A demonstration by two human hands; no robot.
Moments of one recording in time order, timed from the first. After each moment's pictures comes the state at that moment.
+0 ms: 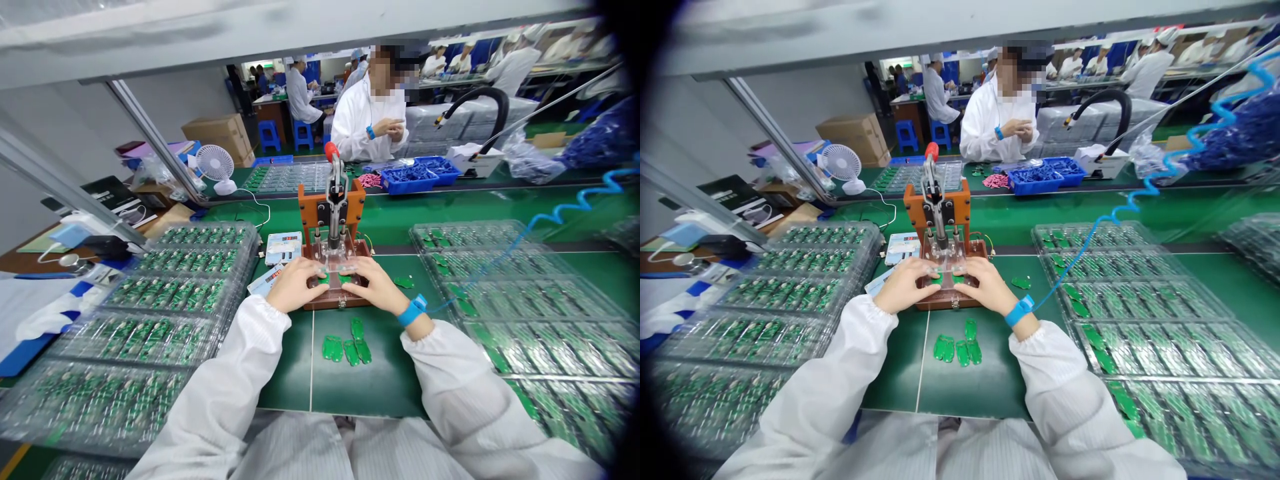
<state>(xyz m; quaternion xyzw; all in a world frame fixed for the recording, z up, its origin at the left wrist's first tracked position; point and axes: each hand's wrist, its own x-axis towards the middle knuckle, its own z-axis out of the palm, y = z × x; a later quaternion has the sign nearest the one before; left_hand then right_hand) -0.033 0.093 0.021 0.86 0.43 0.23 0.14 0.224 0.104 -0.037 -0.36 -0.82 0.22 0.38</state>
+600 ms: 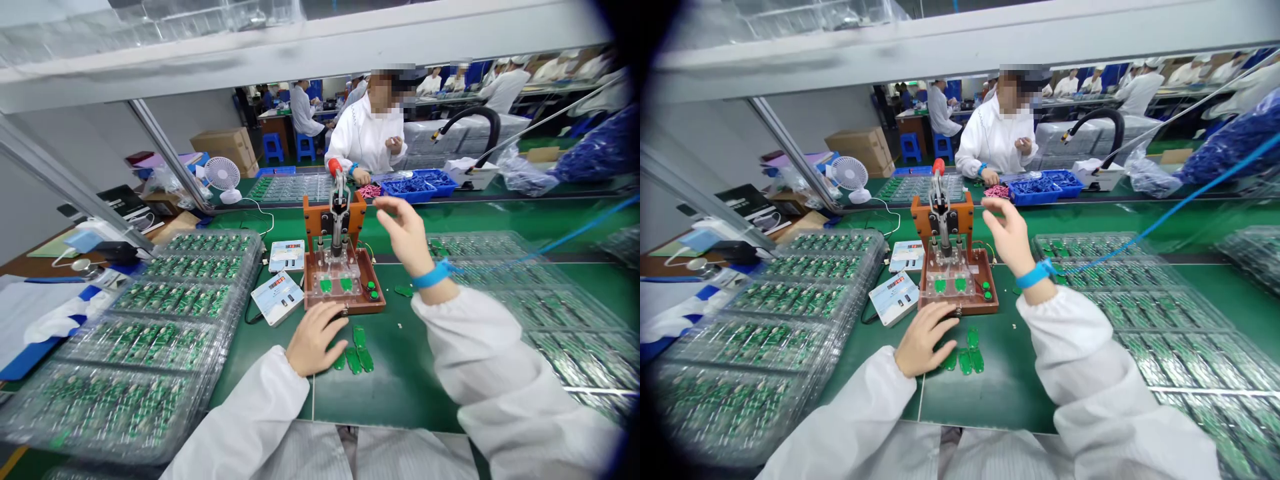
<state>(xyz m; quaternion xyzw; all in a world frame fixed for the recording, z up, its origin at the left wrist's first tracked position) -0.012 0.003 -0.032 0.89 0.33 0.33 0.03 0.236 0.160 0.069 -0.41 -0.66 0.20 0.60</state>
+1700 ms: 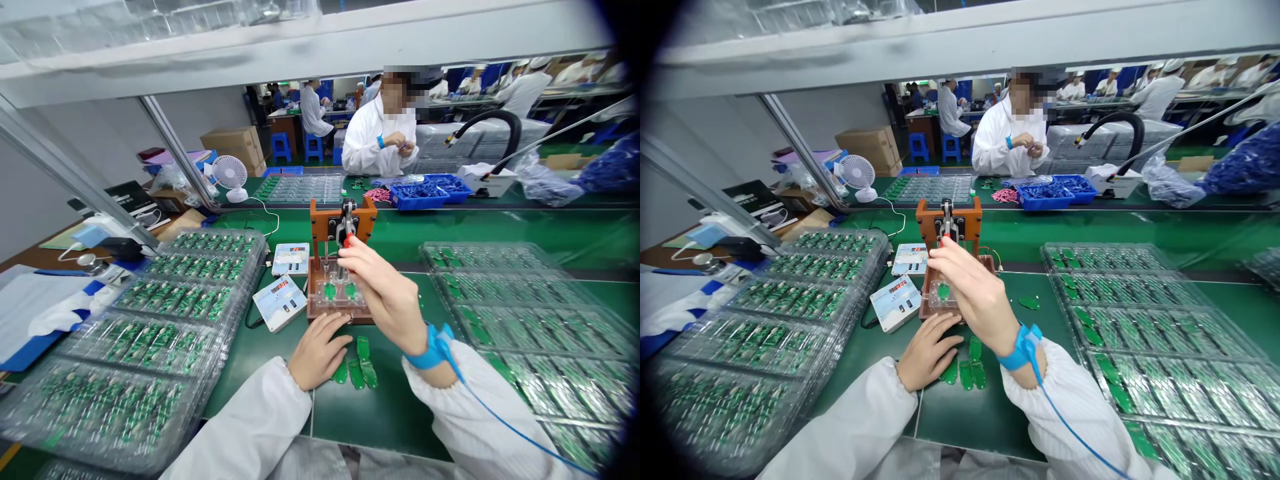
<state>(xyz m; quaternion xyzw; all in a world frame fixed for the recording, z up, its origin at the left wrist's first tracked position) -0.008 0.000 -0.047 0.89 0.35 0.31 0.04 0.179 0.059 0.097 -0.25 -0.78 0.10 0.56</state>
